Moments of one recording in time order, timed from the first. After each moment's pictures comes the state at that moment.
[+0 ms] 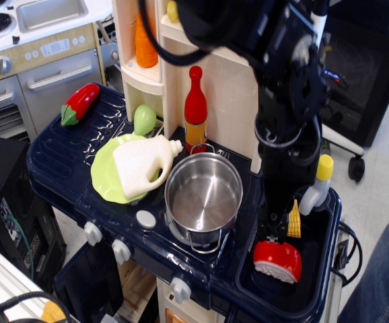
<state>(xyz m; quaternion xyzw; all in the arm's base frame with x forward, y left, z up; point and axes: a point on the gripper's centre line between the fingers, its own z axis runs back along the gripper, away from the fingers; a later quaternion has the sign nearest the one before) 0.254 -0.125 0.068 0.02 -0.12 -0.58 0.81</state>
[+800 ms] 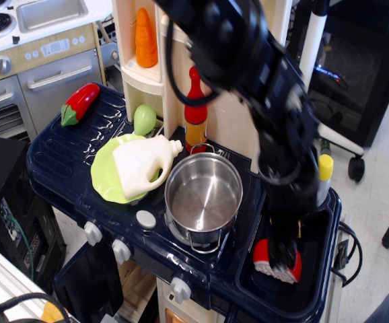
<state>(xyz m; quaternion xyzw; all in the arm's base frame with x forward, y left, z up) 0.255 -0.148 0.029 -0.03 -0.14 -0.56 0.82</state>
